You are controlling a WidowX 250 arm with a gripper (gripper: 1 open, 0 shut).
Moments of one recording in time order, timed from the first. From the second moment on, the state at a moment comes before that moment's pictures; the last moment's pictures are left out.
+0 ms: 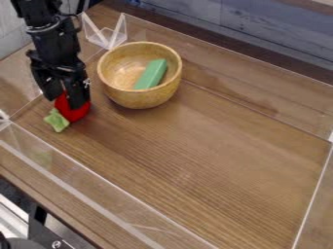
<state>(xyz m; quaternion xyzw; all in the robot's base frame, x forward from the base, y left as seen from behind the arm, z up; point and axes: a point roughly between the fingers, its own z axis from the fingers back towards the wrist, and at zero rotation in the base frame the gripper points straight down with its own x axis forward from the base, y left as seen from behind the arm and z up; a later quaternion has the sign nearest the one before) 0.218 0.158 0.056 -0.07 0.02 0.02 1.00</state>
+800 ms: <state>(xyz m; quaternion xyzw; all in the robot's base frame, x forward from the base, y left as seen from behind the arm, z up) 0.216 0.155 0.062 -0.07 0.02 0.03 1.00</state>
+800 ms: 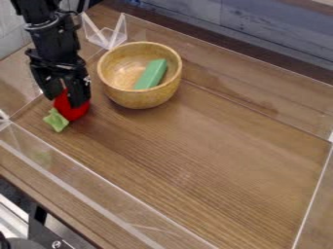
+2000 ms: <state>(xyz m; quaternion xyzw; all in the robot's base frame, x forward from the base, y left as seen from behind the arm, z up) 0.256 0.086 0.126 -0.10 -0.02 0.00 0.99</state>
